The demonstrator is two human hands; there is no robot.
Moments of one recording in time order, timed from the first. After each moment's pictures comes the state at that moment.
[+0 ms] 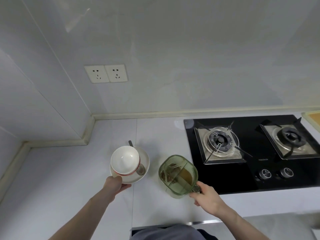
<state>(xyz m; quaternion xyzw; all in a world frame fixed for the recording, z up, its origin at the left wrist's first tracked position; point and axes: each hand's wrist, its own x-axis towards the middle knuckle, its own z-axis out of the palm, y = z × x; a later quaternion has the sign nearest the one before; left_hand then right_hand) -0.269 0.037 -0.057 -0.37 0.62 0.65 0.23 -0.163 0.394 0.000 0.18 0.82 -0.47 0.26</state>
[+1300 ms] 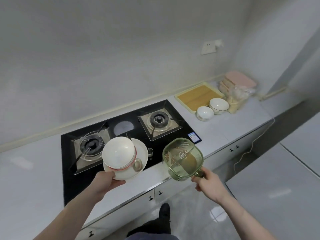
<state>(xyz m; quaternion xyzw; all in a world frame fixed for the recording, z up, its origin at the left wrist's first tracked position) -0.132 0.587 0.052 -0.19 0.68 0.61 0.35 0.081 0.885 0.081 0.38 0.78 -0.49 0.07</state>
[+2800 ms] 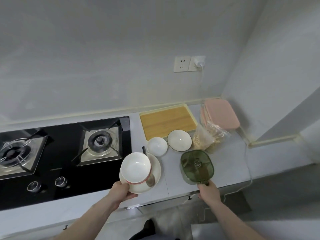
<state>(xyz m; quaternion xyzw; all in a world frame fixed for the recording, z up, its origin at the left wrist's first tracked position) -0.093 1.091 -0.015 -0.28 0.68 0.60 0.31 0.006 1.430 -0.064 0.48 0.72 -0.49 0.12</state>
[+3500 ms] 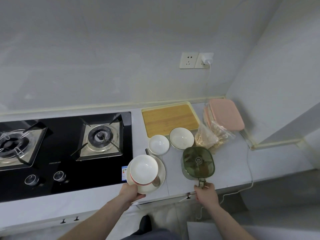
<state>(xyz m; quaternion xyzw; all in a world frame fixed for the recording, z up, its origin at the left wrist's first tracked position) -0.084 1.121 -0.040 -0.33 0.65 0.61 0.32 0.000 1.413 -0.066 0.50 0.72 -0.47 0.13</state>
